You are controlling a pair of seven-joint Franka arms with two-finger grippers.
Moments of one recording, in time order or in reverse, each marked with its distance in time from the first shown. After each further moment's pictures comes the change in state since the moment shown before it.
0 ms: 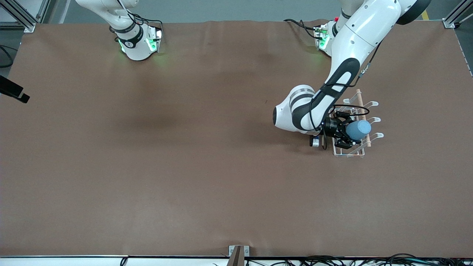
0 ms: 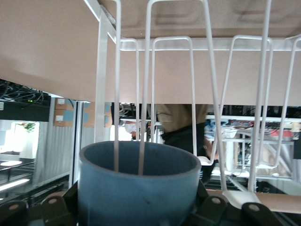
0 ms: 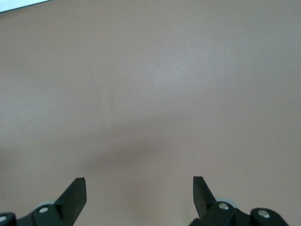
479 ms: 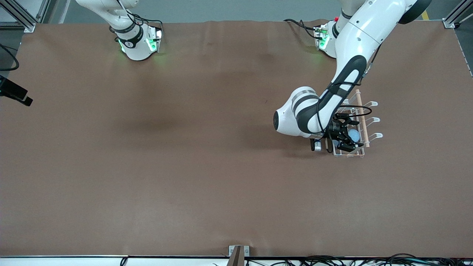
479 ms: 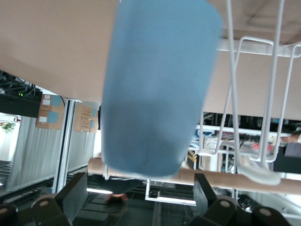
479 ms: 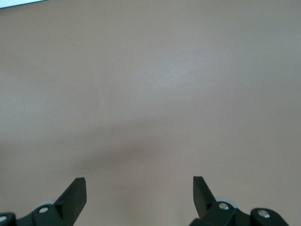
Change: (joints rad) left arm 0.004 -0.018 0.001 0.088 -0.051 -0.008 -0.020; right arm -0.006 0.005 0.046 -0.002 -0.039 0.017 0.000
